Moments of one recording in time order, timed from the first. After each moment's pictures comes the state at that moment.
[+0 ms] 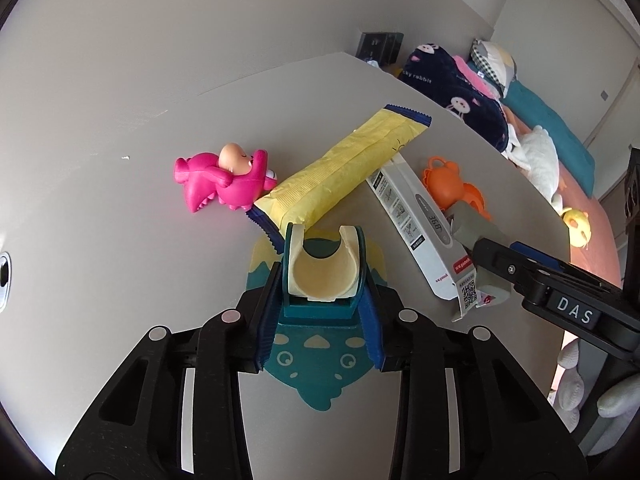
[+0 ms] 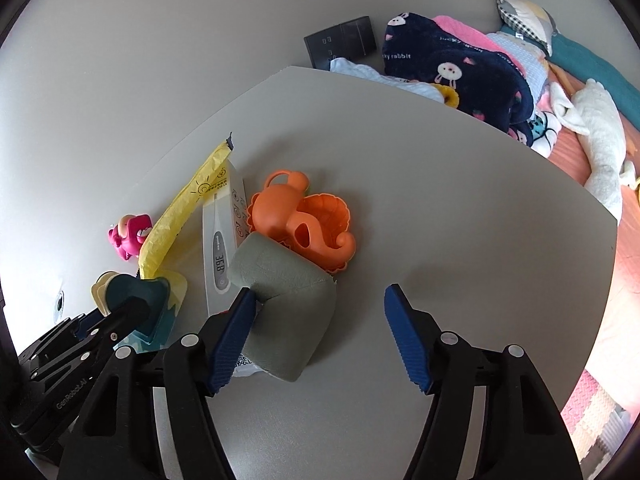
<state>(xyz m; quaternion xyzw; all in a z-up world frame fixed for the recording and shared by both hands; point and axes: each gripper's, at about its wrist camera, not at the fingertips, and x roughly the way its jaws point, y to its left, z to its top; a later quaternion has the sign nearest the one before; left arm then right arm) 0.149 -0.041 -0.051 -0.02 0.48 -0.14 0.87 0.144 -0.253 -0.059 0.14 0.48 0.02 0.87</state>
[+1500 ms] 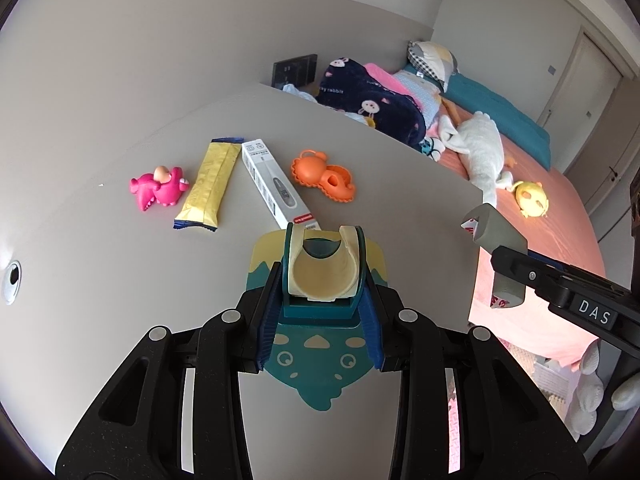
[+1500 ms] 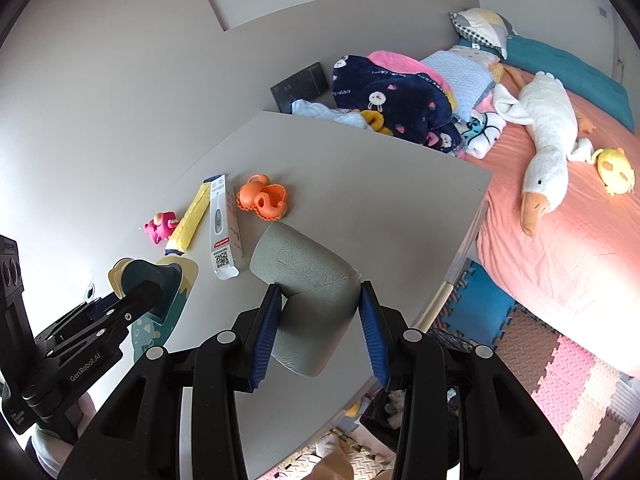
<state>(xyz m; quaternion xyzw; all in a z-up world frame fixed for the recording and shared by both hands) 0.062 -0.104 0.001 0.01 0.43 -0.22 0.88 0.004 -0.317 0.006 0.17 0.43 -0.02 0.89</state>
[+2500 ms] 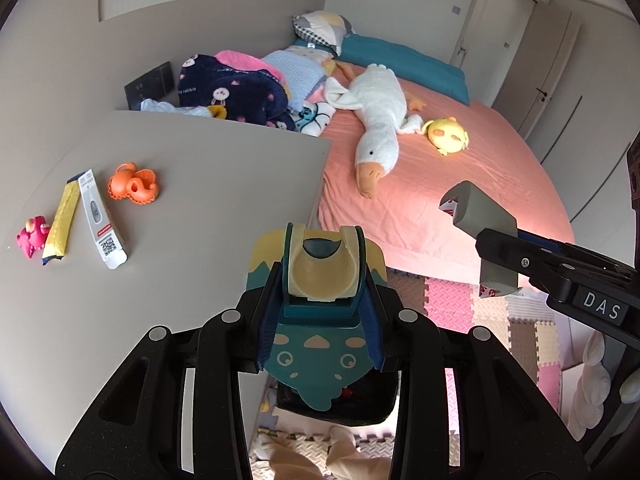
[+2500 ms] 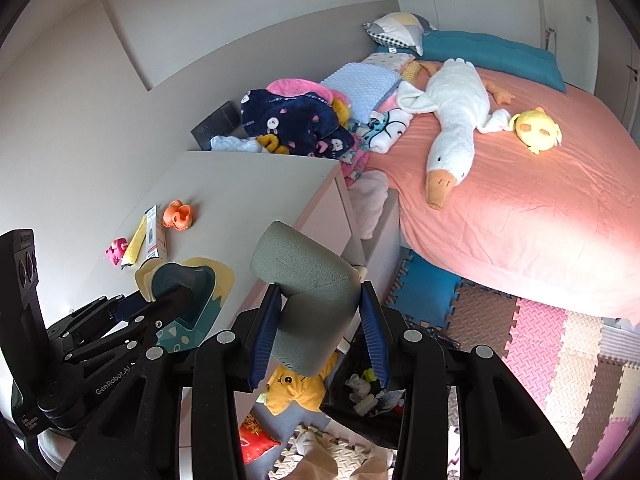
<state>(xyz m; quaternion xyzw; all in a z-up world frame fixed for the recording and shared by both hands) -0.021 -0.244 0.006 0.10 0.42 -0.37 0.82 -0.118 -0.418 0.015 0.21 0.39 -0.12 0.89</state>
